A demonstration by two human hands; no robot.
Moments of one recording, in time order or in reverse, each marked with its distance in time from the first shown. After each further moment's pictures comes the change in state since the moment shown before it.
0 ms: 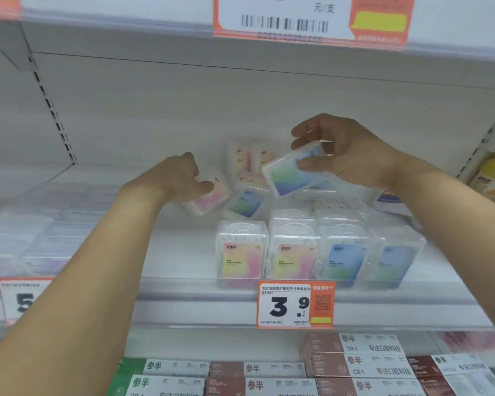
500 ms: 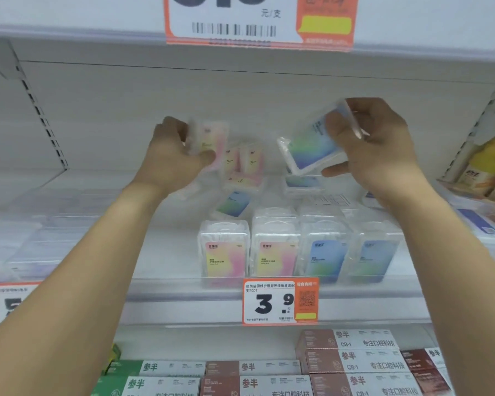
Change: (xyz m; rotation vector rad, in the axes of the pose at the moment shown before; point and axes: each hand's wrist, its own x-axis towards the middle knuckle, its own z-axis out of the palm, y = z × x) left_hand -0.010 0.033 -0.006 -0.560 0.450 0.134; right_hand -0.044 -0.010 -0.002 0.340 0.583 0.041
